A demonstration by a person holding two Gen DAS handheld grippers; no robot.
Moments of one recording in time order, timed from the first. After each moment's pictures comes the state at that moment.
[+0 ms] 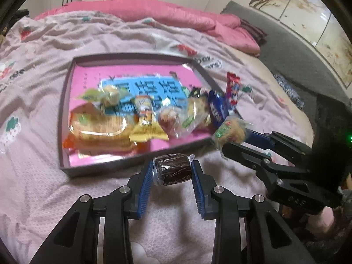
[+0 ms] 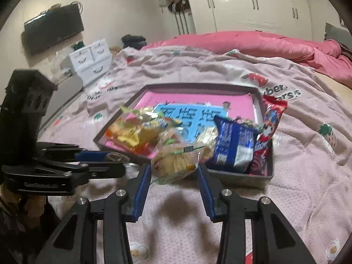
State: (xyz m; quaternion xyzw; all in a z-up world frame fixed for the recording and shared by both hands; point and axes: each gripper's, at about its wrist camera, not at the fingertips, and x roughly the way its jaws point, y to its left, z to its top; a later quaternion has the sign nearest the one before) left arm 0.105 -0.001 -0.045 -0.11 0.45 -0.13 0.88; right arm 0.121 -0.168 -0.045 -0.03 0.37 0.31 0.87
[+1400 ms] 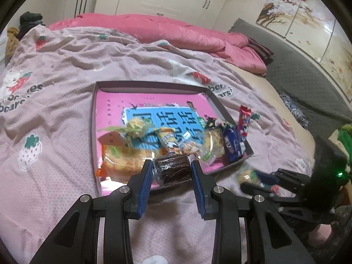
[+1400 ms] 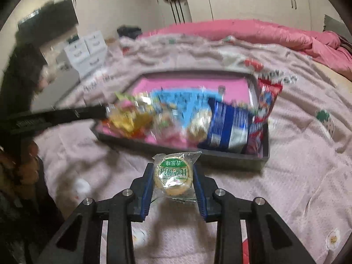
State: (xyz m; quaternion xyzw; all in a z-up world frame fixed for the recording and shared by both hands) left arm 0.115 0.037 -0.019 -0.13 0.40 -0.09 0.90; right arm 0.115 -0.177 -0.042 -0.03 0.39 0.32 0.87
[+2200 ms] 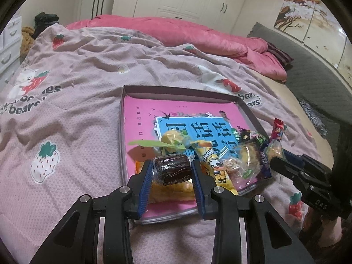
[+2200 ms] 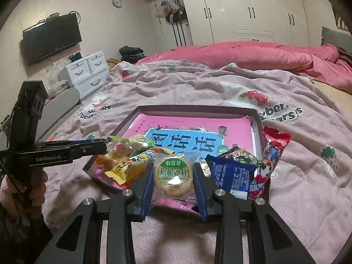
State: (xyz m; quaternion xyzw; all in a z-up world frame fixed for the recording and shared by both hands) left arm 0.143 0.065 -0.036 -0.12 0.40 -0.03 0.91; right arm 0.159 -0.155 -0.036 -0.03 0.34 0.32 0.89
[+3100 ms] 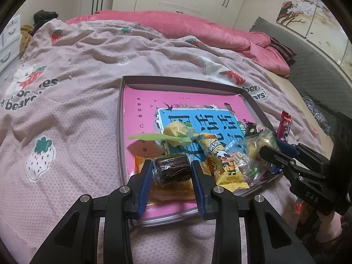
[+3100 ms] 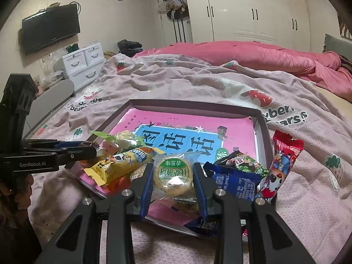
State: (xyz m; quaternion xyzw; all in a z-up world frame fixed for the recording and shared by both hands) left arm 0.148 0.063 -0.050 -0.12 0.42 -0.03 0.90; right arm 0.174 -0.140 -0.054 -0.06 0.34 0.31 0.89
